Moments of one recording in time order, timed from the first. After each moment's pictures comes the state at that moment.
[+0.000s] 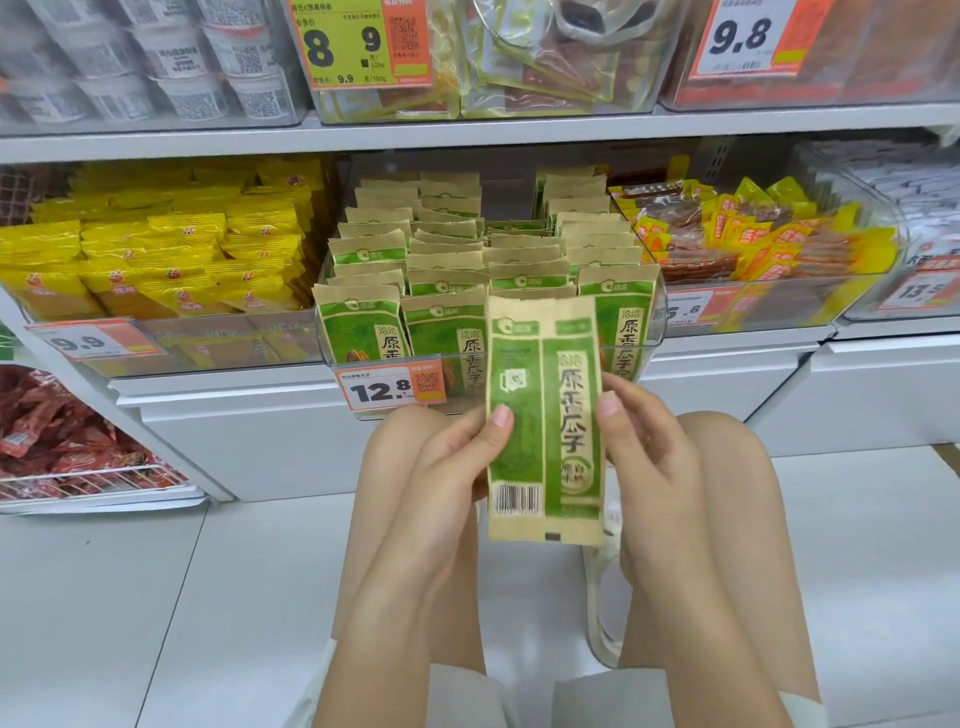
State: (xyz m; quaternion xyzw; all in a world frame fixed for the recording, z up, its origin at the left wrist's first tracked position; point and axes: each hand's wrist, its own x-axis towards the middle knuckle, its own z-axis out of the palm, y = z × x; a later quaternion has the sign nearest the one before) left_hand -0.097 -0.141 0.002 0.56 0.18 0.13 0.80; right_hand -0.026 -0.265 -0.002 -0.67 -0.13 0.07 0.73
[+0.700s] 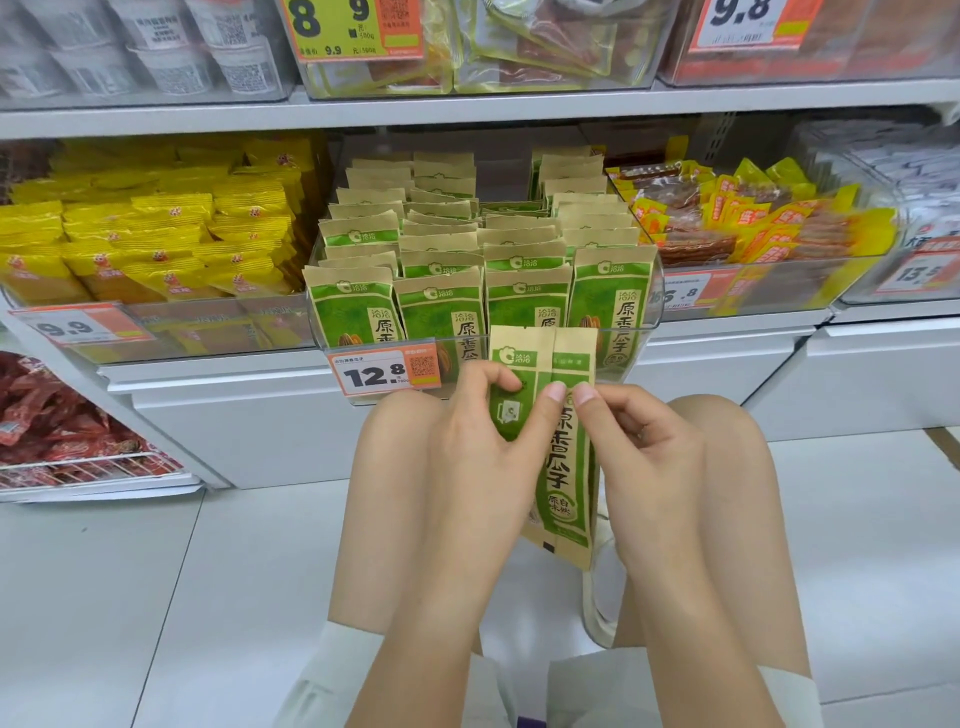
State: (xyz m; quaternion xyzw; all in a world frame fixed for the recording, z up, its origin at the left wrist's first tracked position) left_hand -0.082 -0.166 -0.003 0.76 0.24 0.29 0.52; right_hand -0.034 -0.259 0.002 -0.67 -0.11 0.03 0.73
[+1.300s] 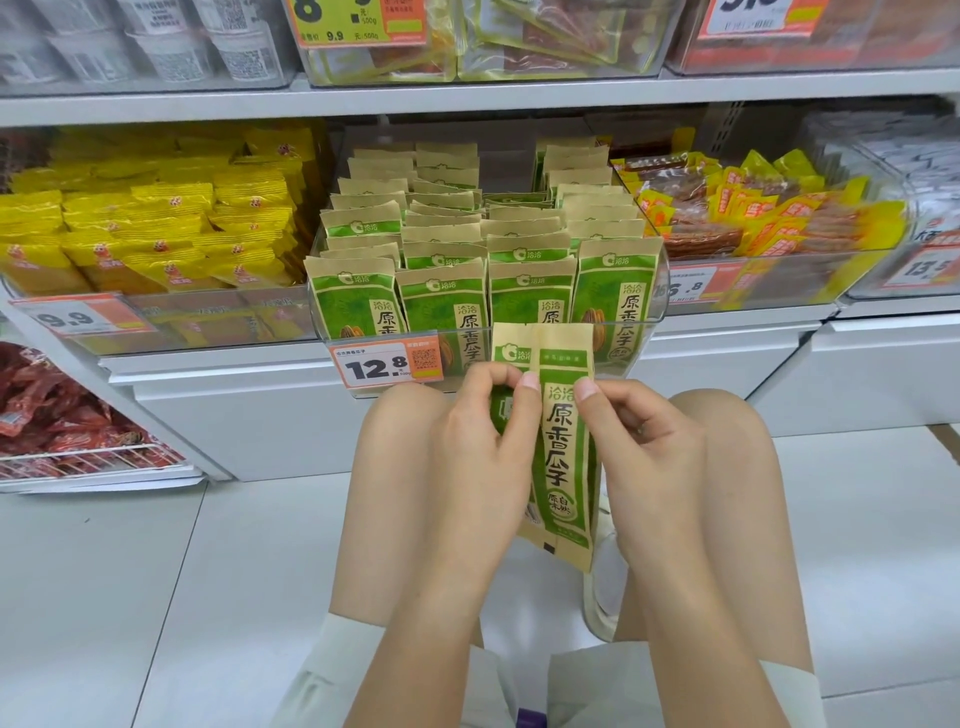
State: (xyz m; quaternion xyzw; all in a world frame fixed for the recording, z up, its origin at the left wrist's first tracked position) left_hand -0.082 -0.165 -0.002 0.74 0.24 0.28 0.56; right_hand -0.033 -0.260 0.001 -0.68 -0.13 0.04 0.72
